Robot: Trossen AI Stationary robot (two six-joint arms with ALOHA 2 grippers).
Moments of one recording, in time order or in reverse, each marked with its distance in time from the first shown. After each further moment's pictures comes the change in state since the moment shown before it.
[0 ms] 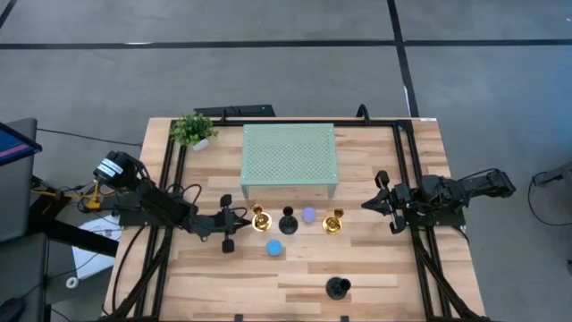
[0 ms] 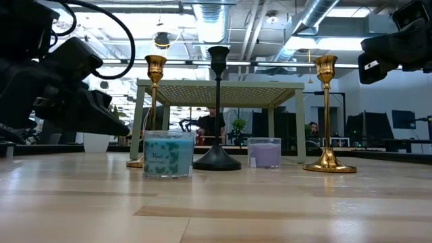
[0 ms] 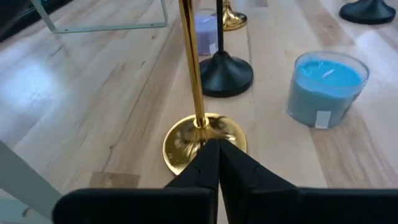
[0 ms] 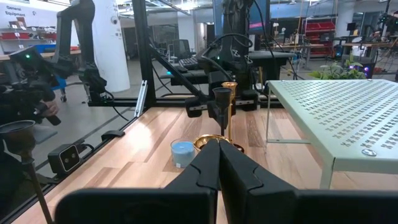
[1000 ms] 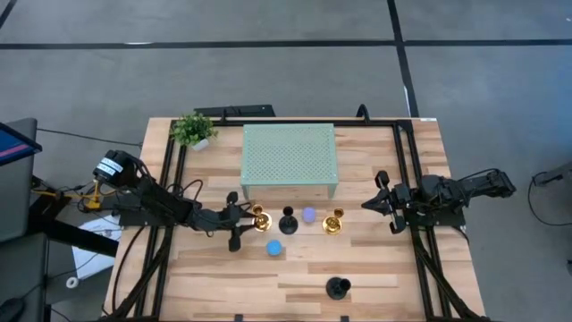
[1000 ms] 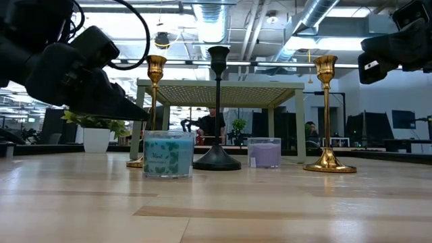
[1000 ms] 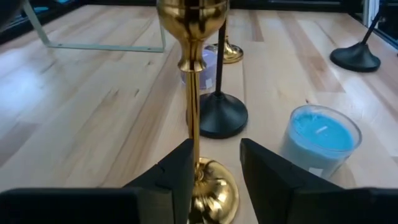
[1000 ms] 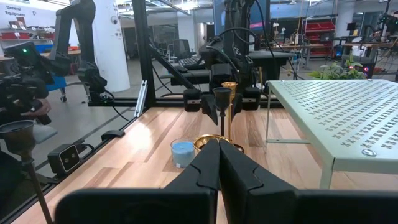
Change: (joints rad) left arm 0.073 -0.010 0.064 0.019 0.080 -0.012; right arm 0.000 0.000 0.000 0.000 0.000 0.000
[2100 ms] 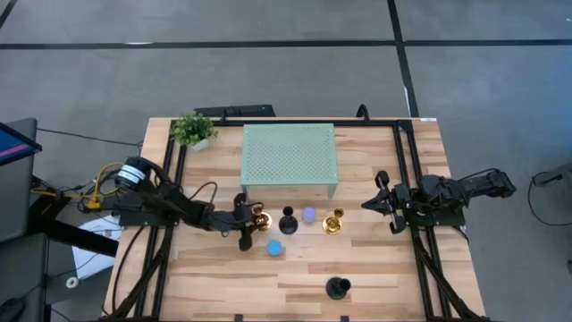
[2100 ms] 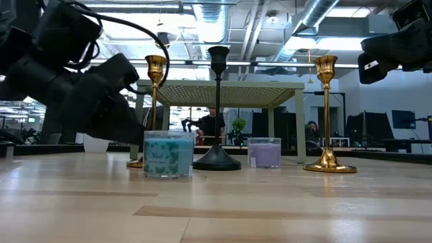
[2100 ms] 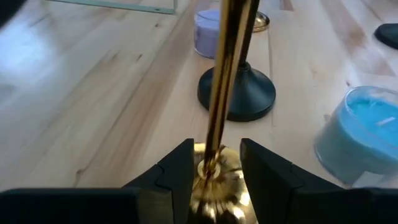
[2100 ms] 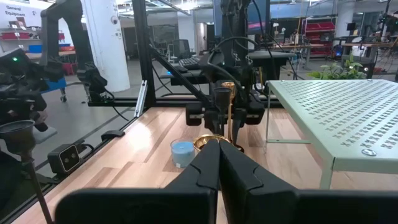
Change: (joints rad) left arm 0.071 0.210 0.100 0.001 0.041 -0.085; right arm 0.000 0.000 0.000 0.000 0.000 0.000
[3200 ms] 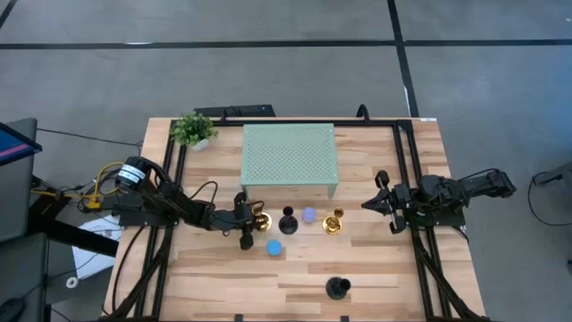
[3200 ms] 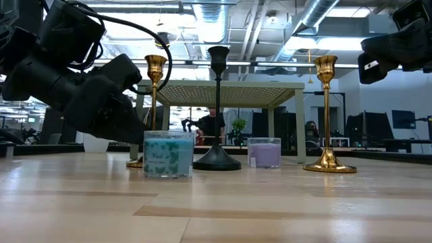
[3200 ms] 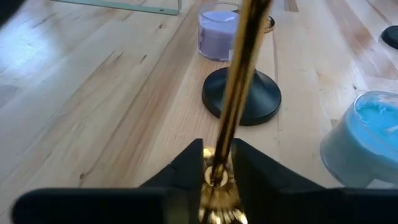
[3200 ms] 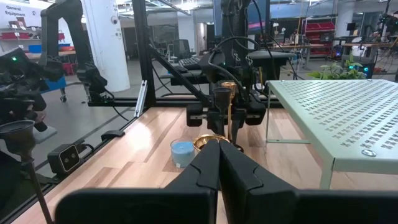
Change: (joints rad) left arm 0.009 -0.008 0.006 -0.012 0.000 -0.001; right arm 0.000 0.000 0.000 0.000 0.000 0.000
